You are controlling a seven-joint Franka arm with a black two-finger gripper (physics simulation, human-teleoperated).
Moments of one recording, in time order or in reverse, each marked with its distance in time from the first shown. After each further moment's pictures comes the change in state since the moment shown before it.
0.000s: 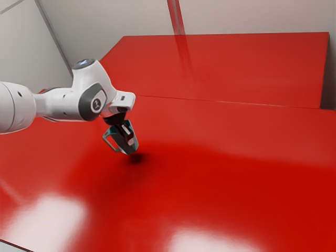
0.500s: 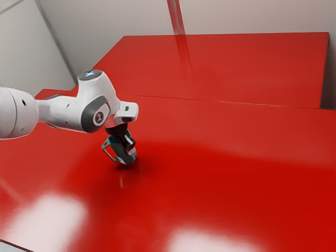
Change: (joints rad) arm -0.028 -0.011 0.000 -0.084 0.088 0.056 -0.168
